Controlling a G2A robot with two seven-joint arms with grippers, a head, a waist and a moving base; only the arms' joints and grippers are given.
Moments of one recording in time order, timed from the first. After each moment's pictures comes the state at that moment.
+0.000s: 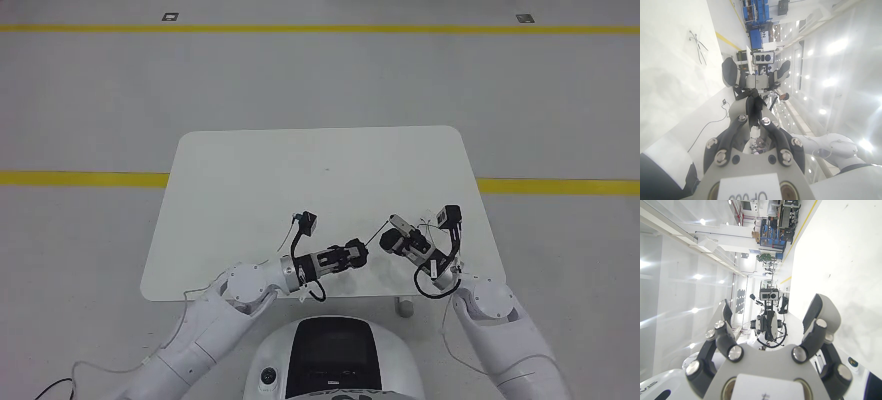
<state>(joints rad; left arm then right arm) 1.31 -1.19 -0.87 -1.43 -0.34 -0.30 -0.67 -1.62 -1.19 1.36 -1.53 0.30 -0.33 0.64</state>
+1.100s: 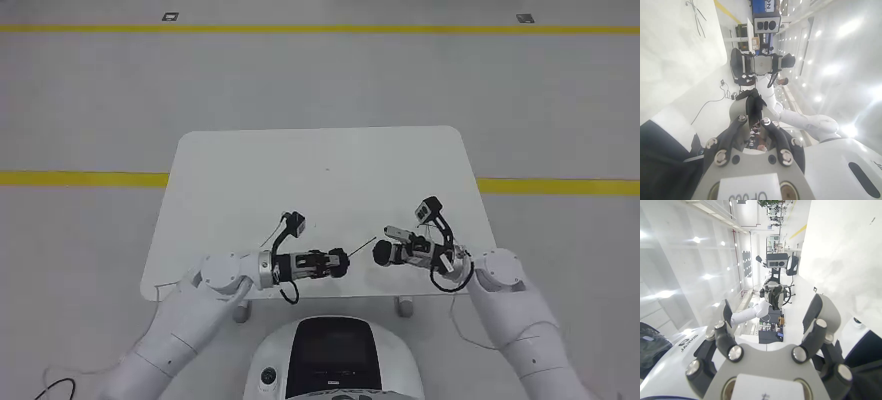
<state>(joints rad) 1.29 -1.13 -0.96 -1.44 -0.39 -0.23 -0.97 -1.42 -1.16 1.35 -1.33 0.52 -0.23 1.23</state>
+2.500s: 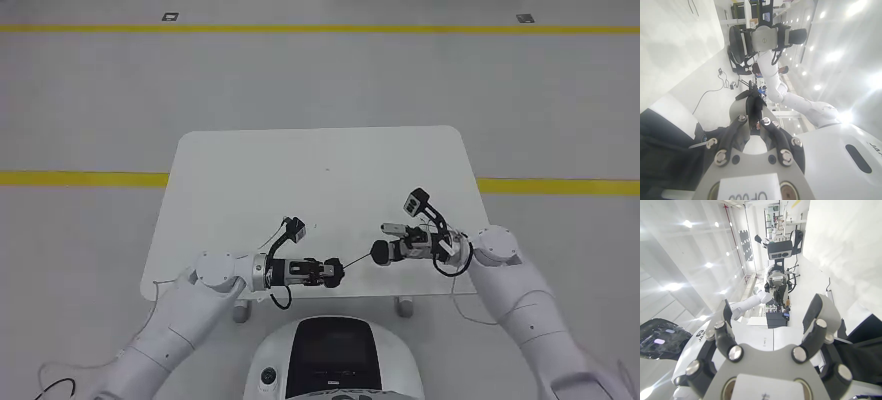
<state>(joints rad) 1.28 -1.12 -0.96 -1.38 -0.44 -0.30 -1.09 -1.23 -1.12 1.19 -1.17 0.59 -0.21 1.39</state>
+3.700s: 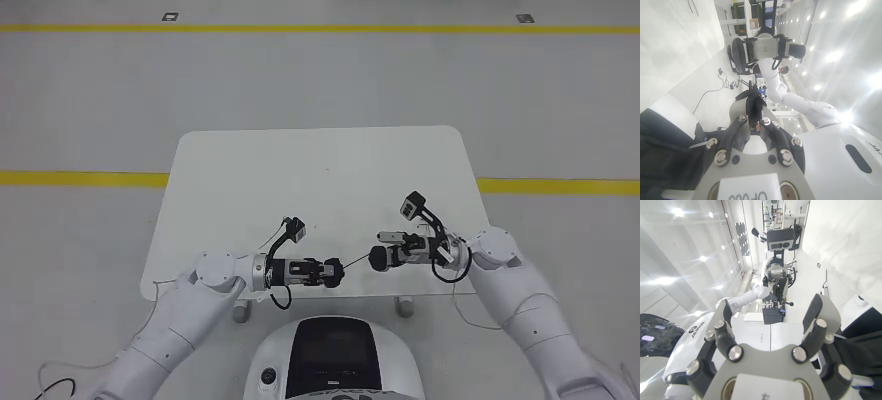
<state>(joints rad) 1.28 -1.12 -0.96 -1.38 -0.44 -0.30 -1.09 -1.24 -1.09 1.15 -1.22 0.59 -0.23 1.37</state>
